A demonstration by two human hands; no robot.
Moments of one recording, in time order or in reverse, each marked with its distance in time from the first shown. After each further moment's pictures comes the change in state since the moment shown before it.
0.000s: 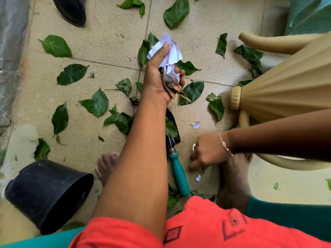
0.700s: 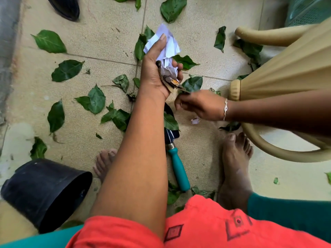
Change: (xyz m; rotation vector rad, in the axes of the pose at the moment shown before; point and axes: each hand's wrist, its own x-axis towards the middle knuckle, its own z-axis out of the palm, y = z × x) left_hand 0.001 0.001 -0.001 -0.015 -0.023 0.003; right_hand -0.002 0.044 -0.045 0.297 0.433 0.766
